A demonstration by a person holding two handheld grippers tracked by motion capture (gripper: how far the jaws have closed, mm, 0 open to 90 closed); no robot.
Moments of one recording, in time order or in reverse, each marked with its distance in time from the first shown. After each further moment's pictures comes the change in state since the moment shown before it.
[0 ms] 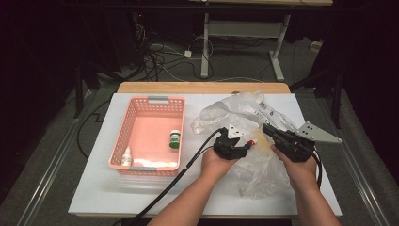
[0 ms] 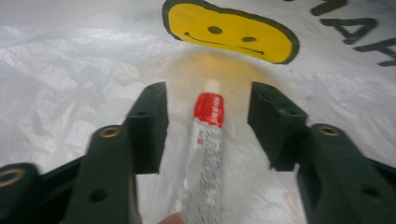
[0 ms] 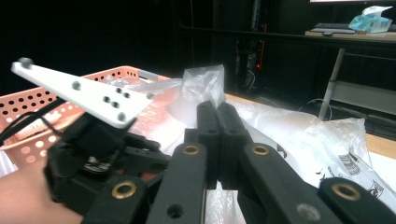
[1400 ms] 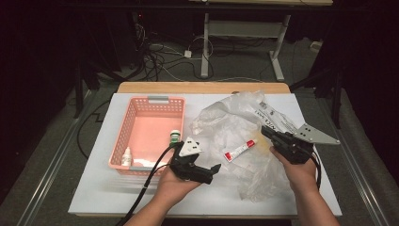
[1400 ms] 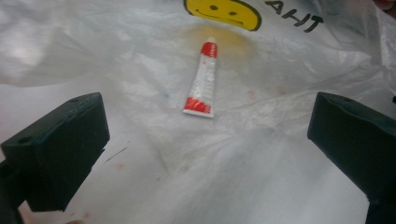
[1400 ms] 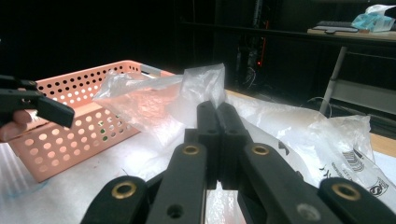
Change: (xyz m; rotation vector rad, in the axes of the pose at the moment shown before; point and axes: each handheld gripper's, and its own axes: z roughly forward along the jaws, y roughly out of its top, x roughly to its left) left arm 0.008 -0.039 -0.142 0.008 0.024 -0.014; right arm 0.006 -0.001 0.000 0.016 0.002 -0.016
